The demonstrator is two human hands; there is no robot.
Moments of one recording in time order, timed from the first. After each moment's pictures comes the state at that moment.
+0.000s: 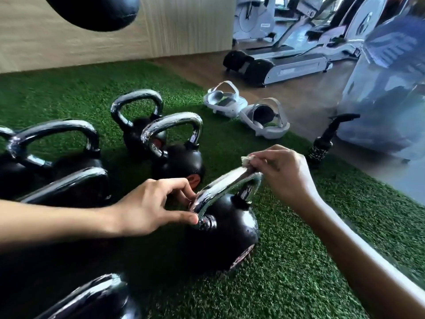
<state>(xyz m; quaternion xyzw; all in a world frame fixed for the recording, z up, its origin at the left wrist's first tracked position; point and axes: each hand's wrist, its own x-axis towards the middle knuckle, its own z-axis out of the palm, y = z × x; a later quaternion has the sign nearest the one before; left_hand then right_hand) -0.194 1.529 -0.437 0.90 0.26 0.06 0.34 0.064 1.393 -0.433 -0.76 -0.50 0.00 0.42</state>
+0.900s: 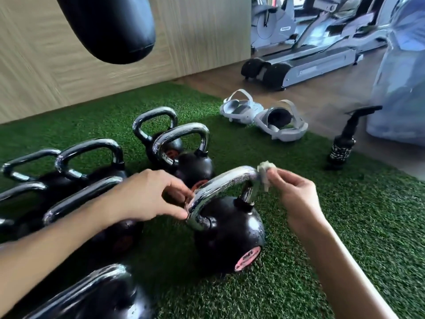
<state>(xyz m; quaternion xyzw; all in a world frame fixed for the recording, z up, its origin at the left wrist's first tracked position) -0.170 1.492 -0.378 0.91 0.38 -0.03 0.17 0.076 1.363 -0.477 -0.60 -0.19 0.33 0.71</state>
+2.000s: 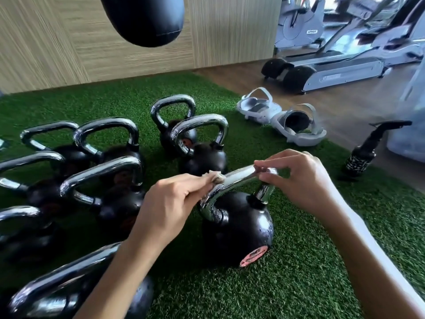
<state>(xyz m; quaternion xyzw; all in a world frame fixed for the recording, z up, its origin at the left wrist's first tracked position) -0.184 1.459 -0.454 0.87 0.30 0.37 0.14 0.080 1.381 -0.437 -0.72 -0.59 0.06 0.36</state>
